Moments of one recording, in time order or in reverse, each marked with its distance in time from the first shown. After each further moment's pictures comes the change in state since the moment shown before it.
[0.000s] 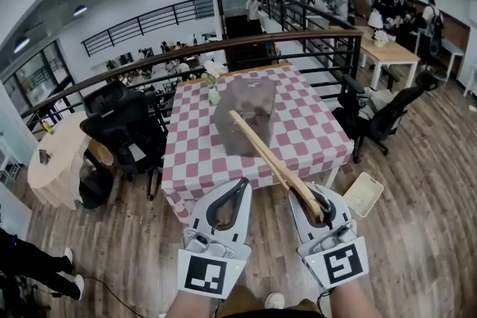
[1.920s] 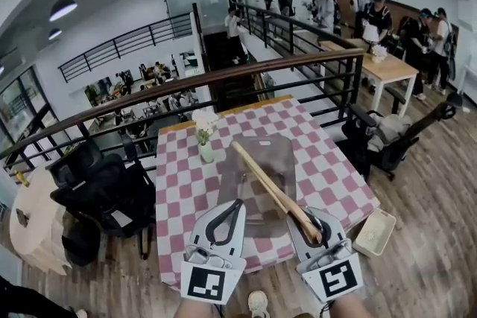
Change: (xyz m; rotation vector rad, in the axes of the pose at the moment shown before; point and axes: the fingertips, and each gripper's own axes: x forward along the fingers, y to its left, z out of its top) left arm 0.247 0.231 -0.154 -0.036 -0.003 -0.081; right arm 0.311 -0.104 -0.114 -0.039 0.094 -0.067
